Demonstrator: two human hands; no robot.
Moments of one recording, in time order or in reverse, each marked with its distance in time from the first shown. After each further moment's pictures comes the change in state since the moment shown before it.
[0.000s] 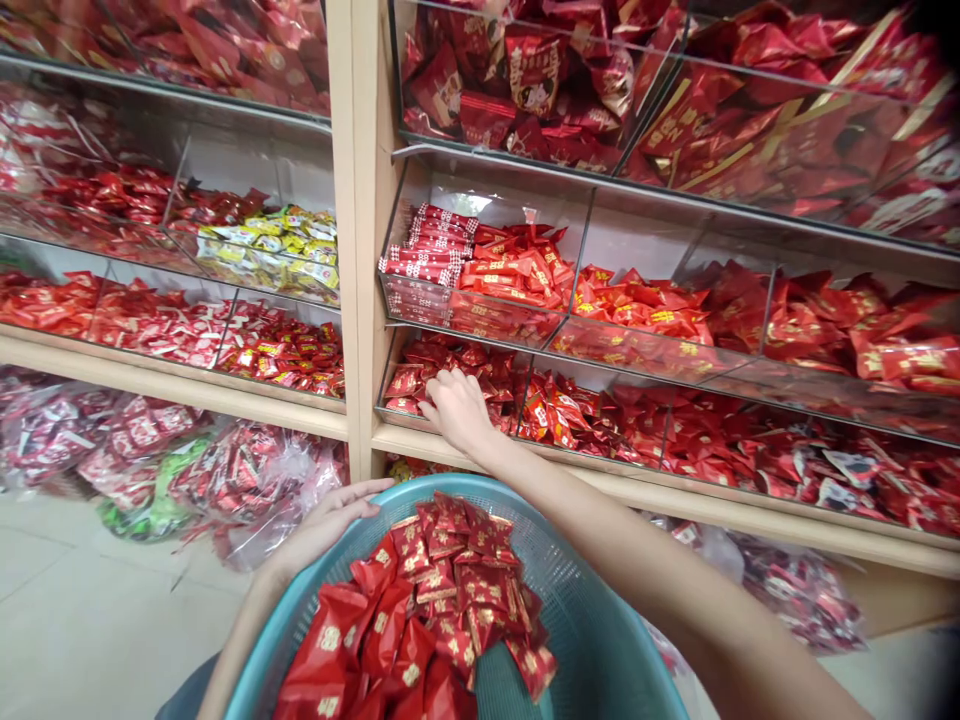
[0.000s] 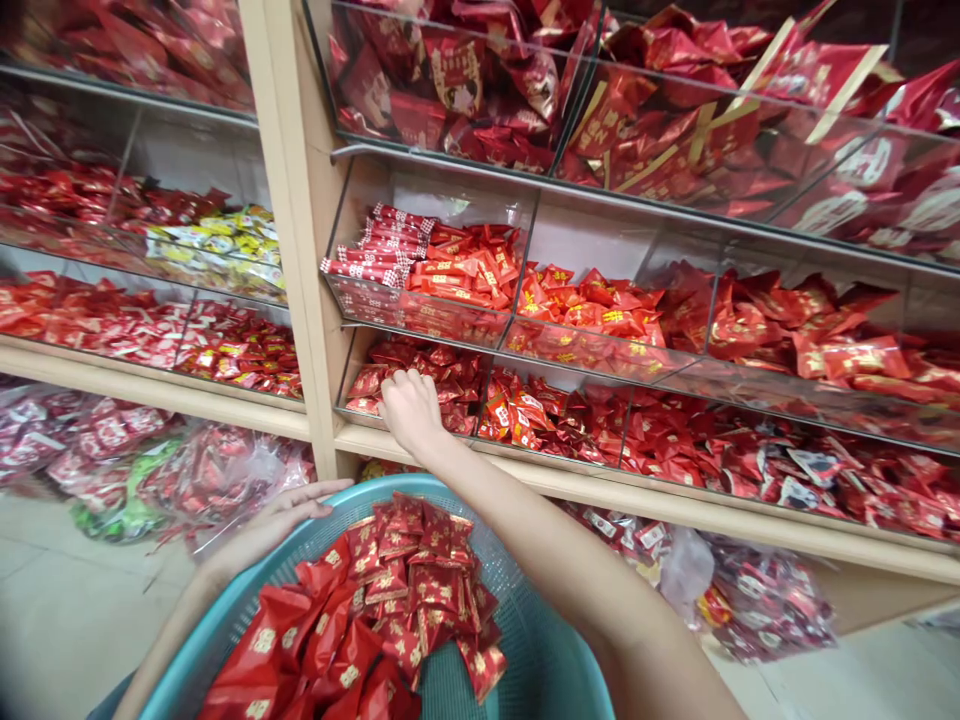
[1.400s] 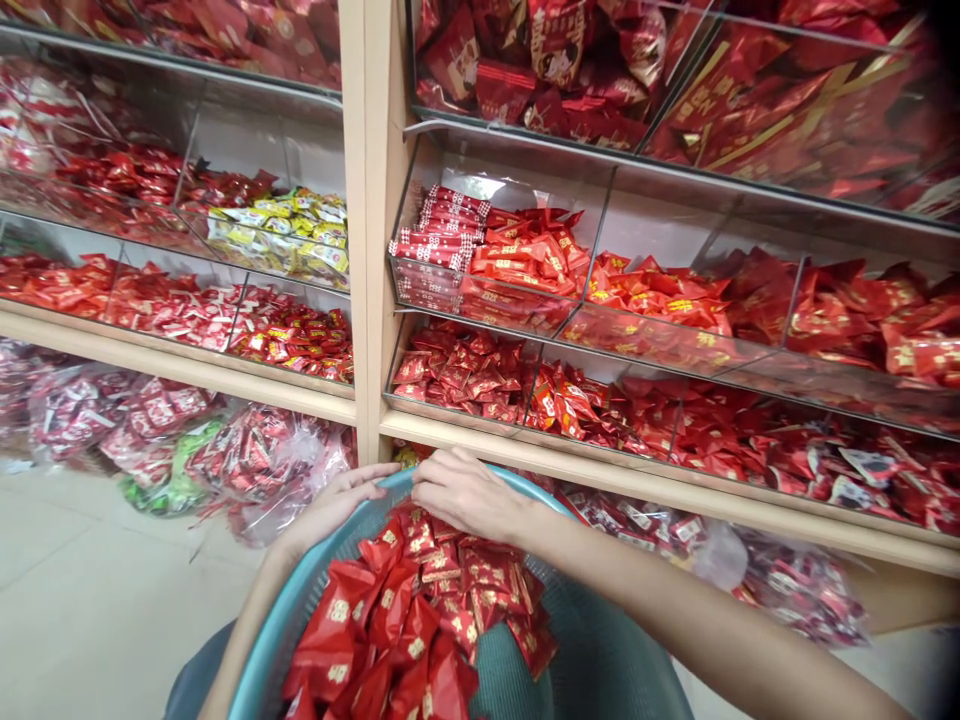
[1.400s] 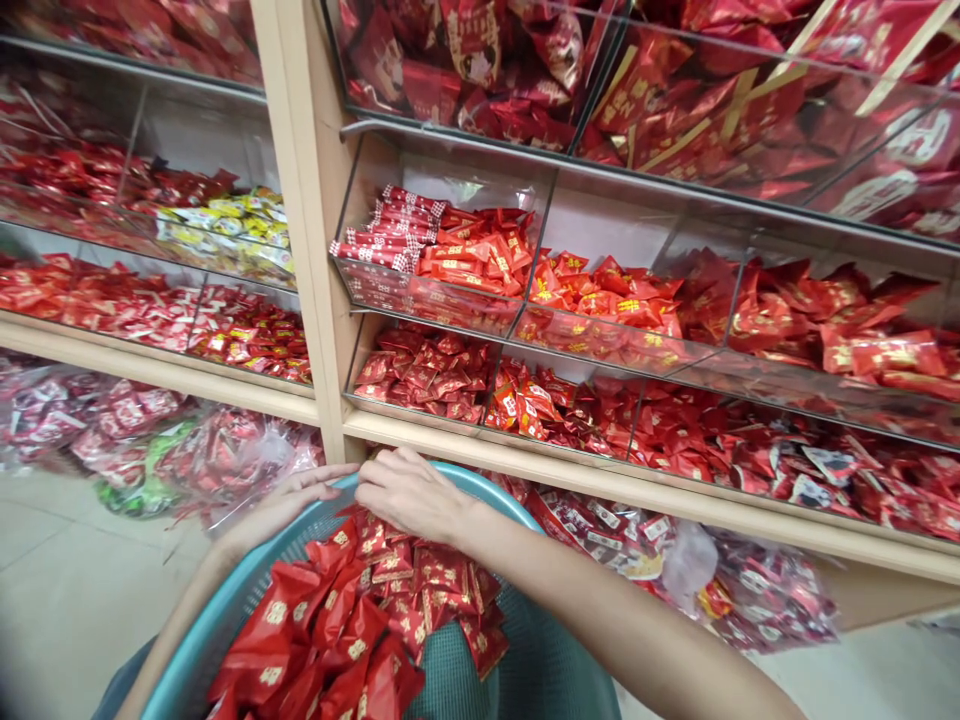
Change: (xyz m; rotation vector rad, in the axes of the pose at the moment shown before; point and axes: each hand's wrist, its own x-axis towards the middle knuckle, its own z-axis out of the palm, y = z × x) left_hand 0.004 -0.007 -0.004 0.099 -0.050 0.057; right_hand -0.087 -0.016 -0.003 0.311 -0.095 -0.659
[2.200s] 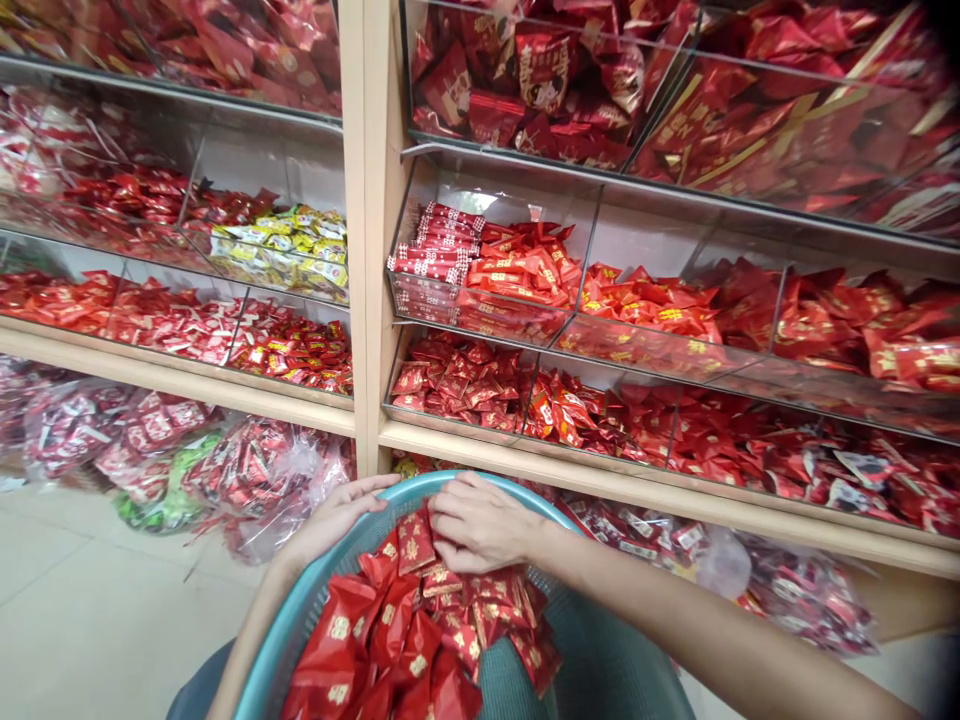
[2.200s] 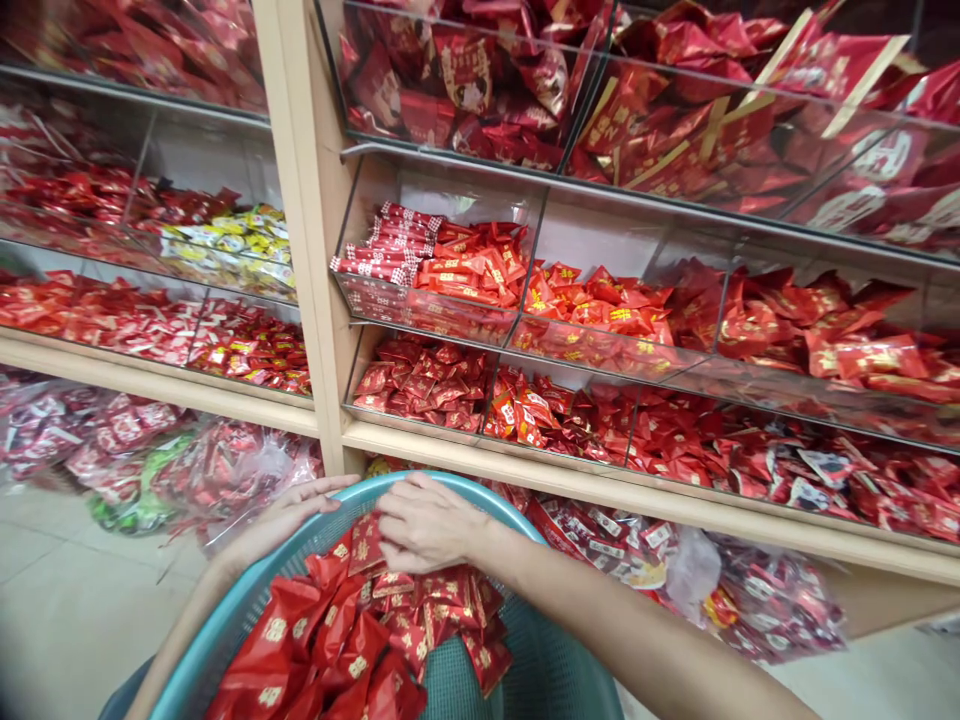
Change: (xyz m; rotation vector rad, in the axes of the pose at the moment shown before) left_hand -0.002 0.000 0.001 -0.057 0.030 0.001; right_hand -0.023 0.003 0.018 -0.111 0.029 -0.124
